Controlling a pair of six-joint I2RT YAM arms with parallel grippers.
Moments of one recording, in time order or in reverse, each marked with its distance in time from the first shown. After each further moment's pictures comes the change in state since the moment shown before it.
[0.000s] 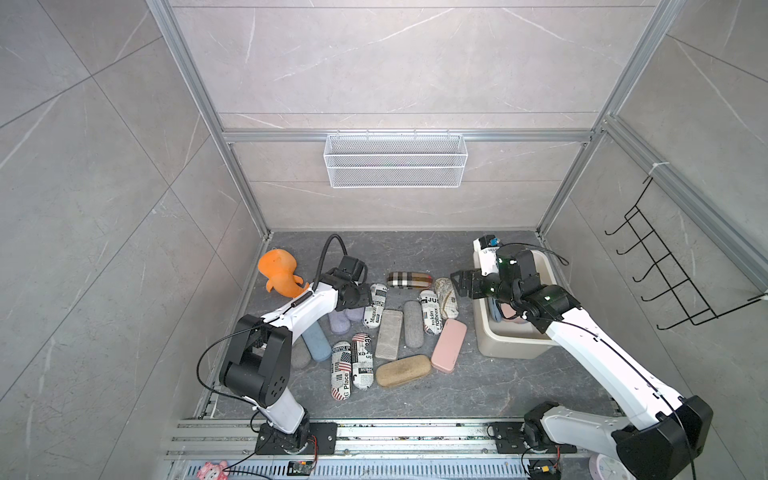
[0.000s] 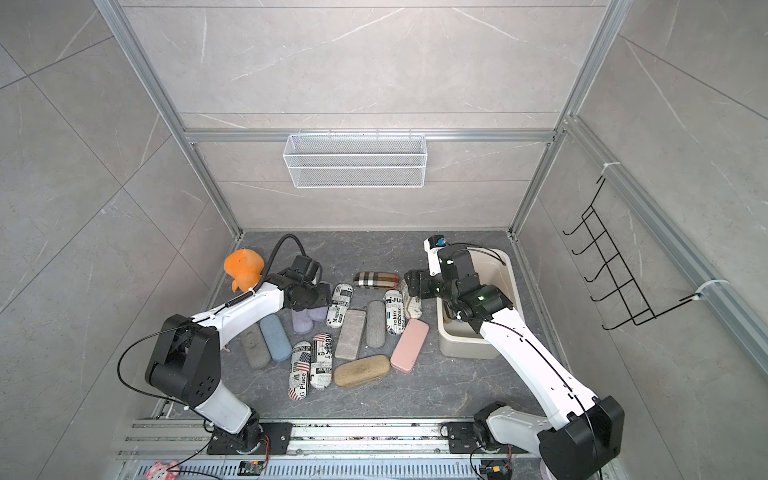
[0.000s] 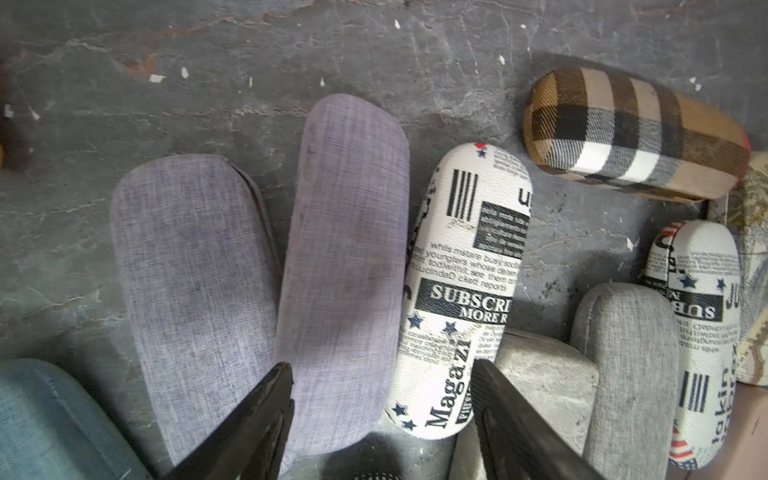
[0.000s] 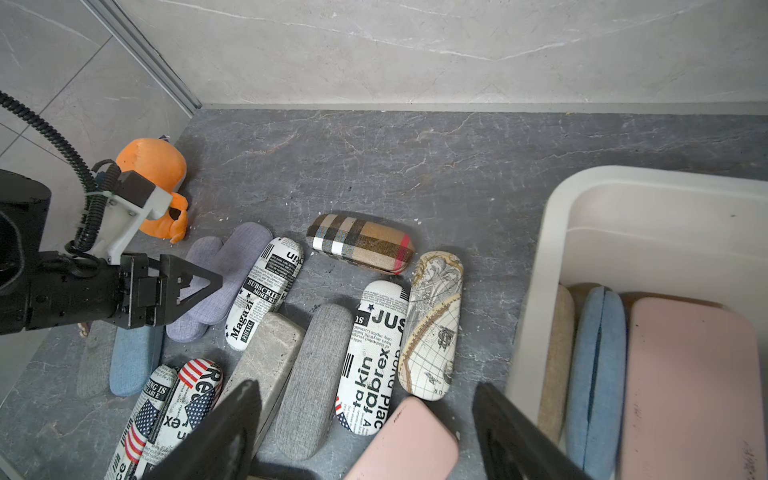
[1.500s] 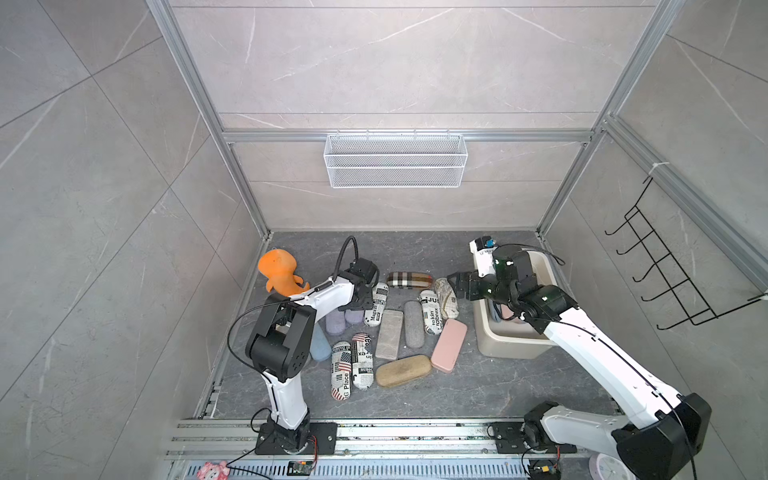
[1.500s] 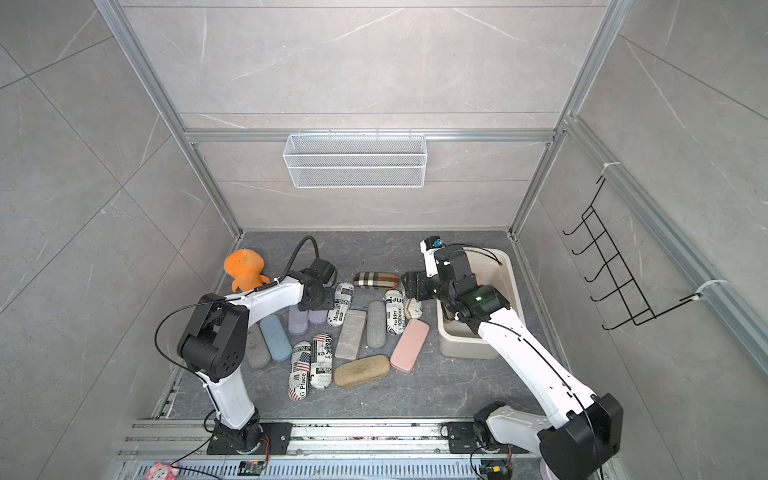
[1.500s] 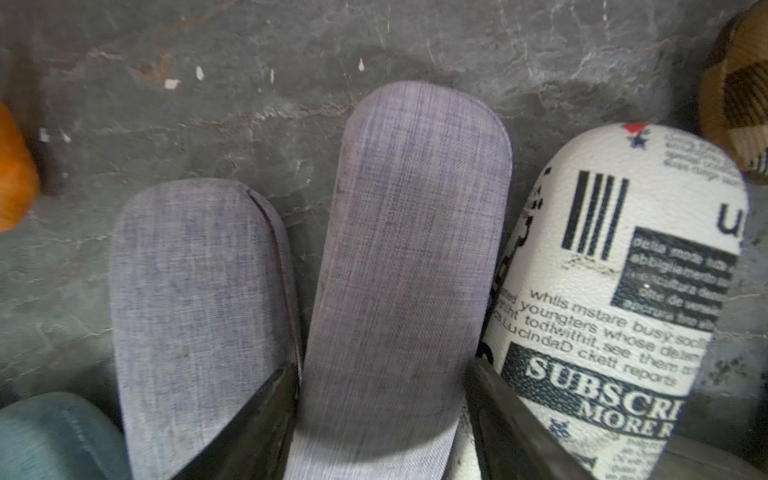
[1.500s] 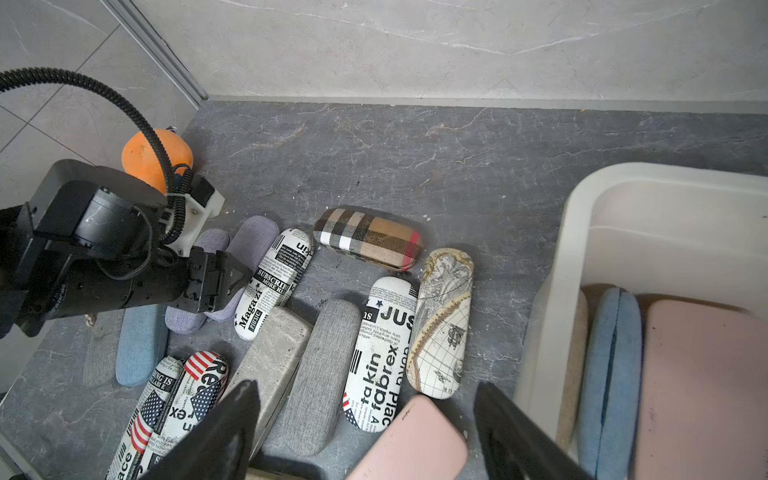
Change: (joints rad) left arm -0.047 0.196 0.069 -0.022 -0.178 0.027; right arm 0.024 0.008 0.000 0.000 0.000 0.000
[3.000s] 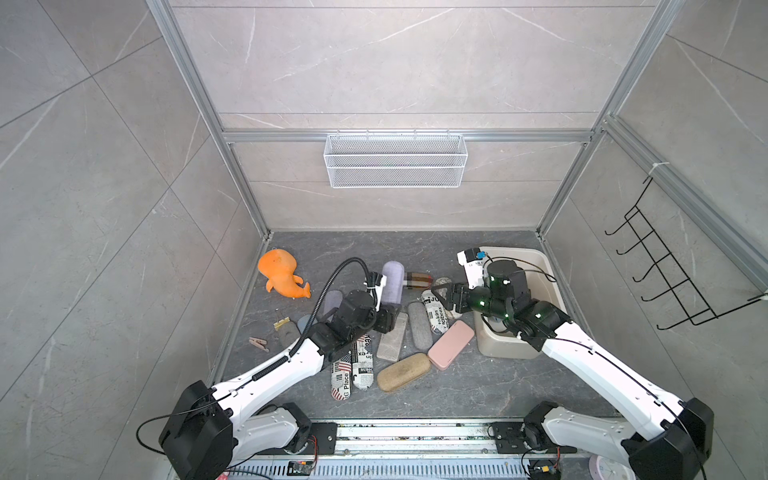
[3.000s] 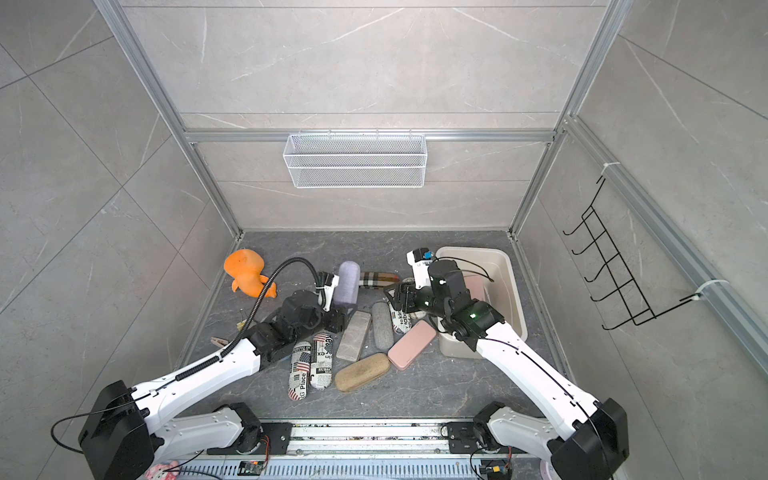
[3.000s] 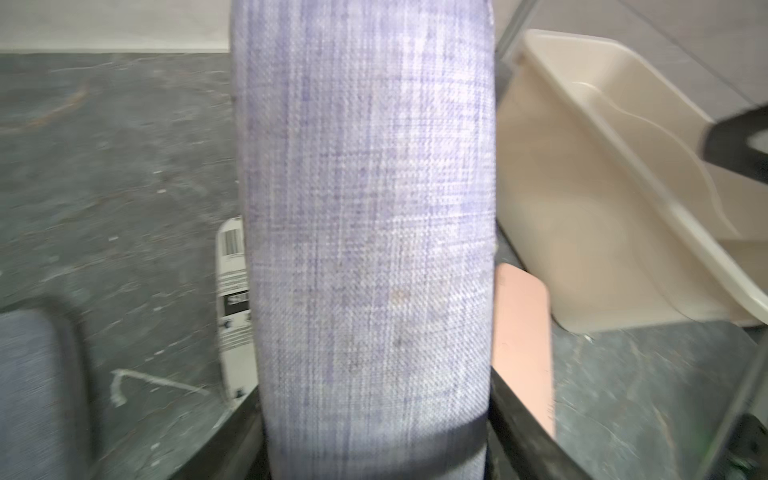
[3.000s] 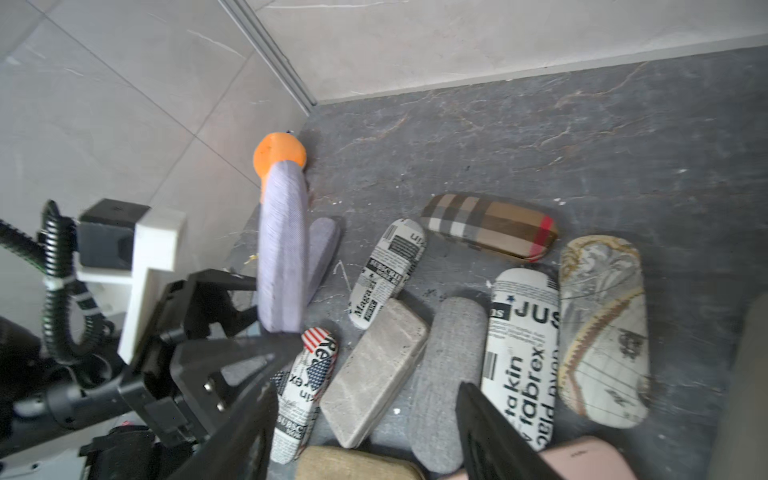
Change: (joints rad) left arm -0.310 -0.671 -0.474 0.554 0.190 0.122; right arm 0.095 -0.096 -0.175 0.239 -0.211 0.204
